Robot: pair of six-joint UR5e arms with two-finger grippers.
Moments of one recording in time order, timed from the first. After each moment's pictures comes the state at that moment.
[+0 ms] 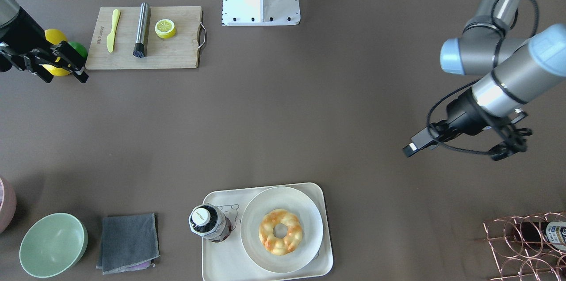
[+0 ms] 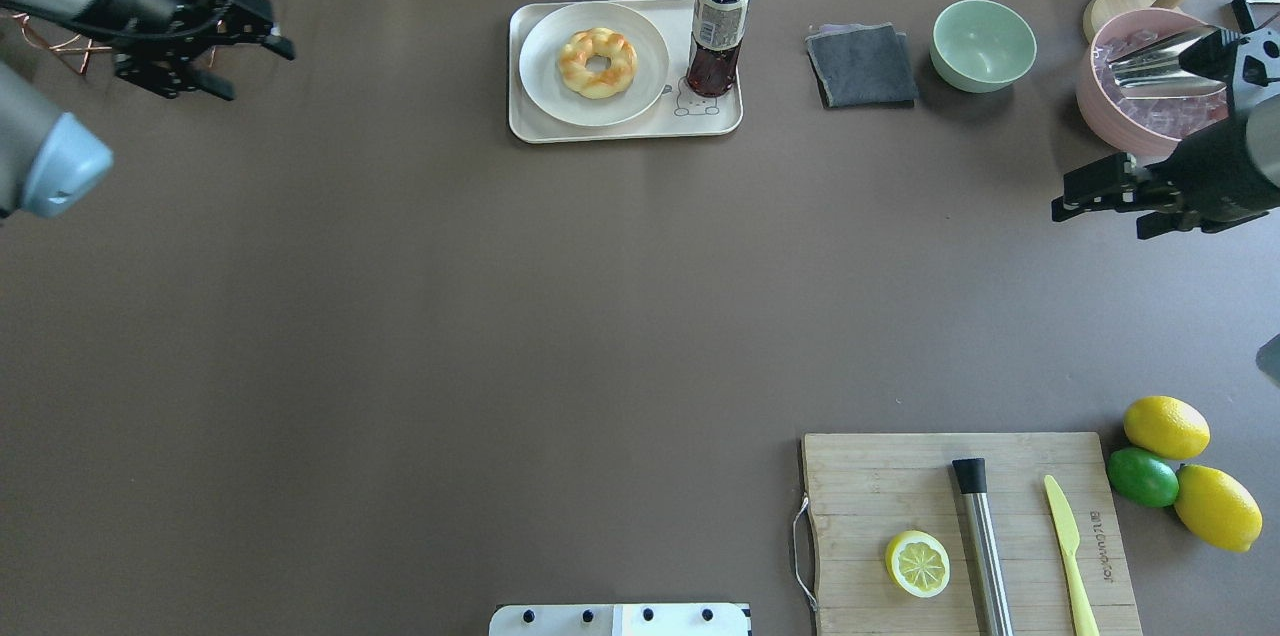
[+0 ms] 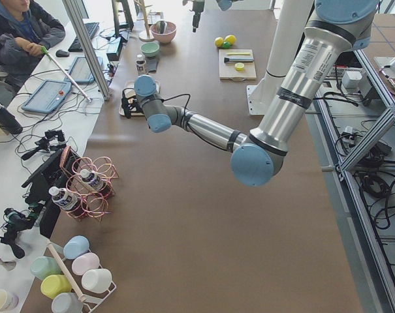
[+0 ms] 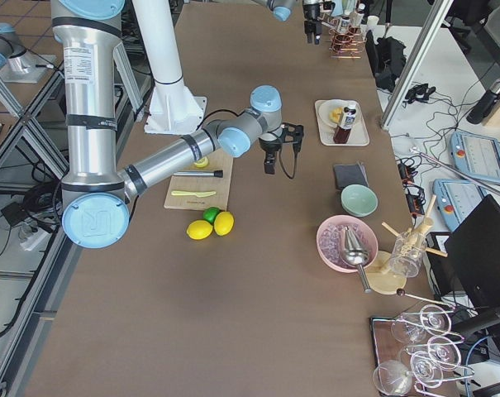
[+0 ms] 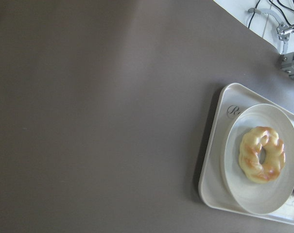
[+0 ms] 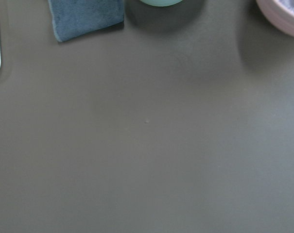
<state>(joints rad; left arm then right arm) -1.11 -1.99 -1.48 -2.28 -2.39 -1.35 1.02 -1.58 2.05 -1.30 2.22 1.01</state>
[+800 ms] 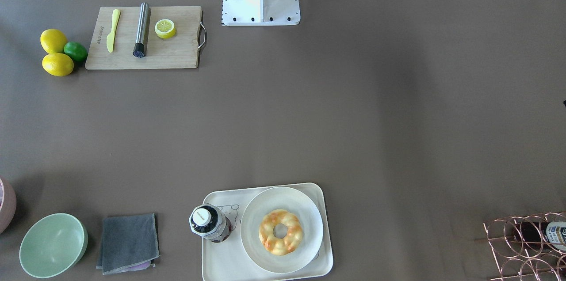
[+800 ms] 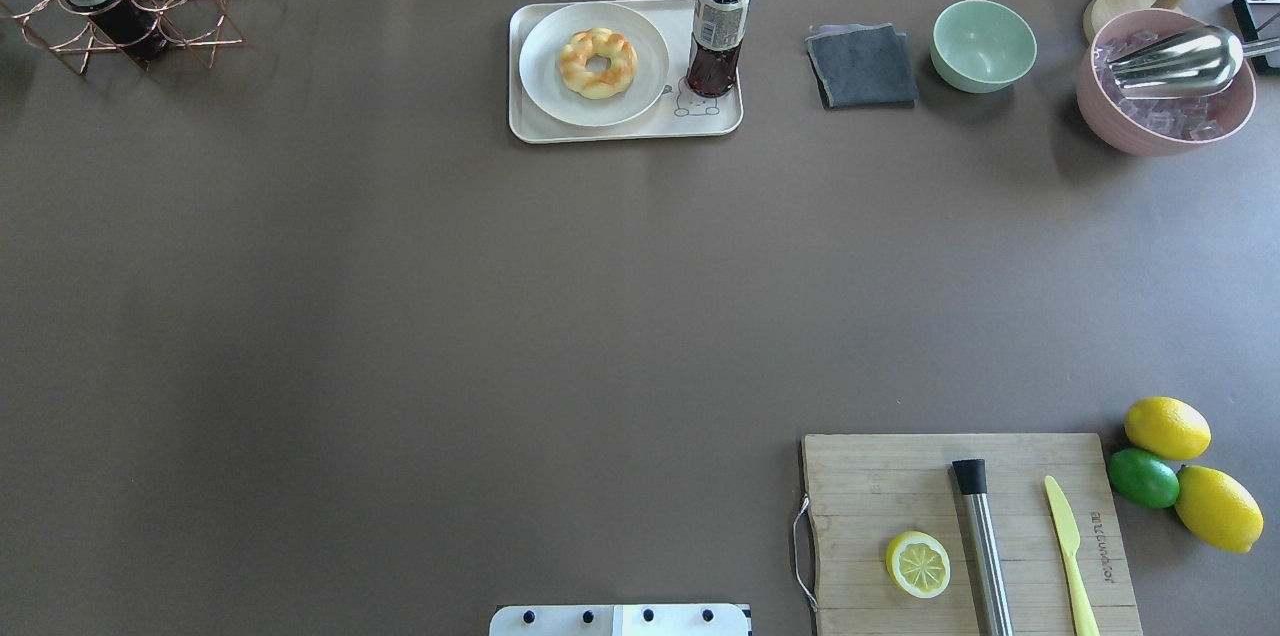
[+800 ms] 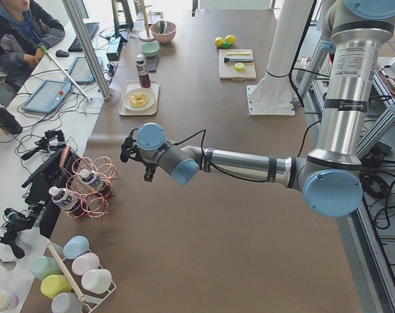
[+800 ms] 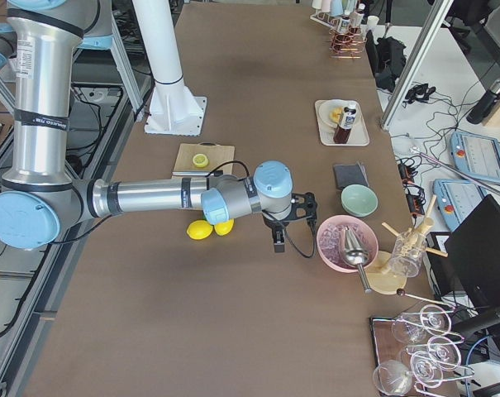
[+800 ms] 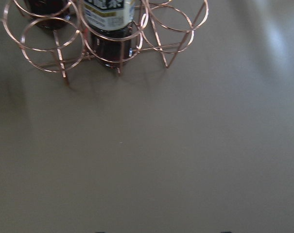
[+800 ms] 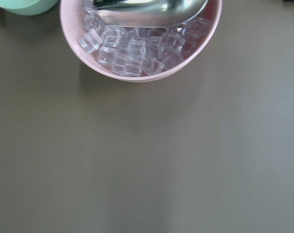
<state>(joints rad) -1.50 -1.65 -1.57 -1.91 -2.42 -0.07 1.46 -1.70 1.77 -1.32 2.41 0.25</state>
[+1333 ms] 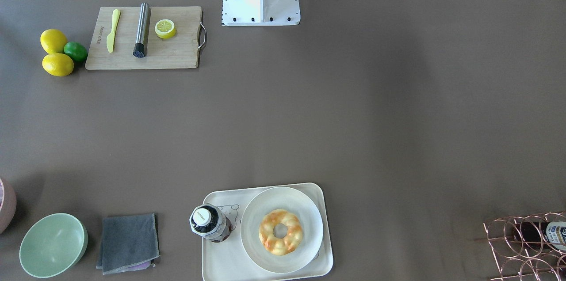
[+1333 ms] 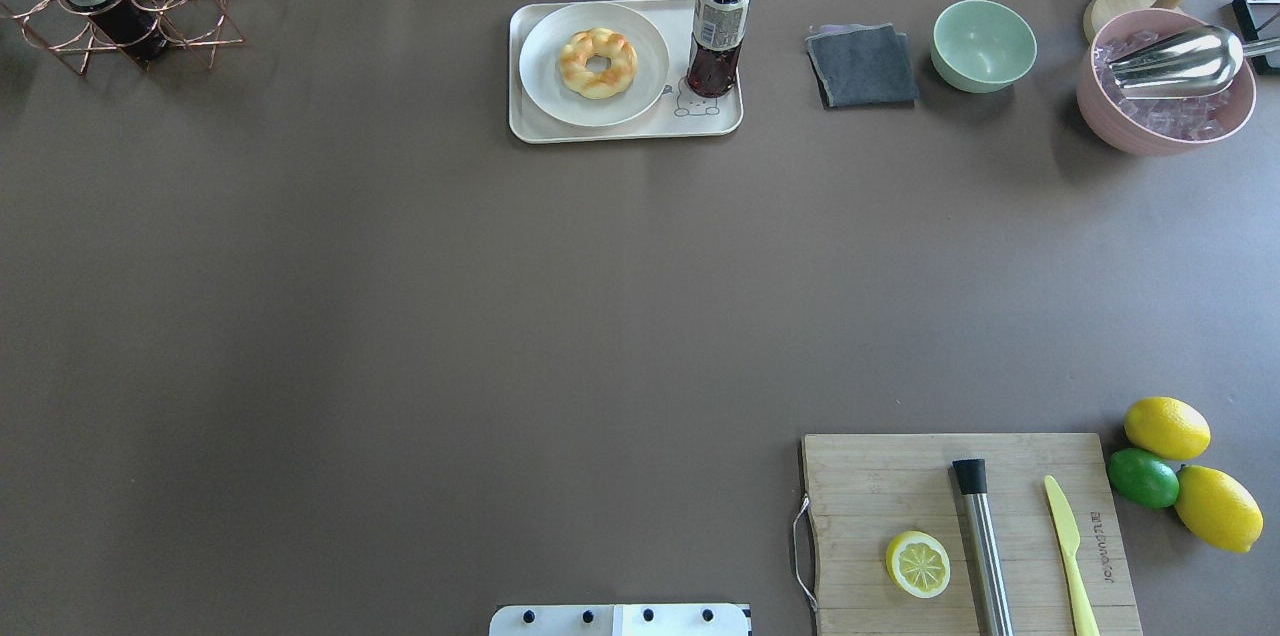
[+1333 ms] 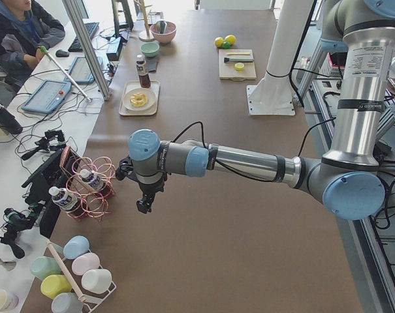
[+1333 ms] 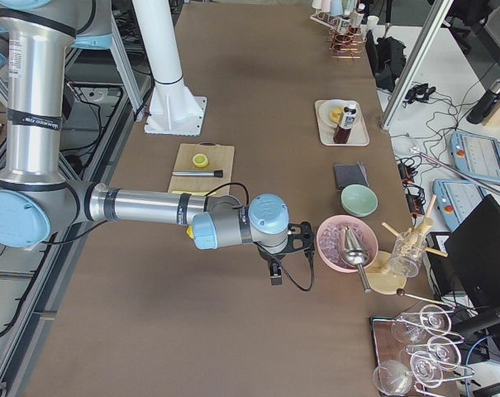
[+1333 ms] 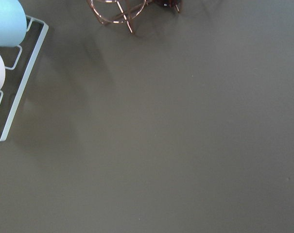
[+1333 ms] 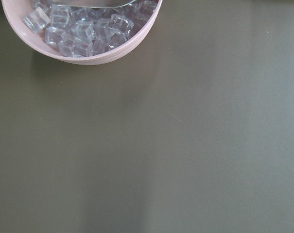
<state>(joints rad) -1.57 -1.63 -1.67 -1.48 -2.32 0.33 1.55 -1.70 1.66 -1.33 2.40 0.05</state>
